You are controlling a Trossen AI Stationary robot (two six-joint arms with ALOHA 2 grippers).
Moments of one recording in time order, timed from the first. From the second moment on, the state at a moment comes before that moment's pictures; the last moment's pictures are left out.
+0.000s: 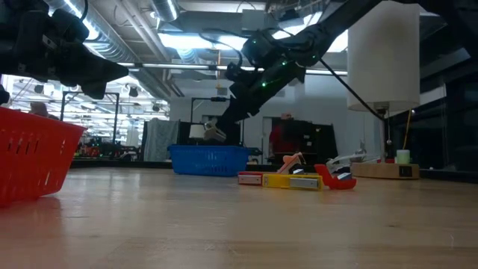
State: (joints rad) left arm 0.09 0.07 0.01 0.03 -0.03 -0.09; right arm -0.35 1.98 1.36 -0.04 -0.13 -0.27
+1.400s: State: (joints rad) left arm 0.09 0.07 0.01 0.03 -0.03 -0.09; right arm -0.20 1.93 1.36 -0.12 -0.14 0.11
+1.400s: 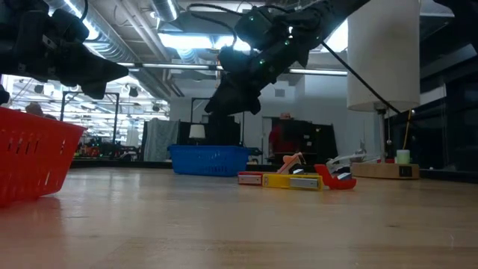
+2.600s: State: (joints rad) left arm 0.09 0.07 0.01 0.03 -0.03 -0.09; right arm 0.22 1.94 1.36 -0.34 -0.10 0.54
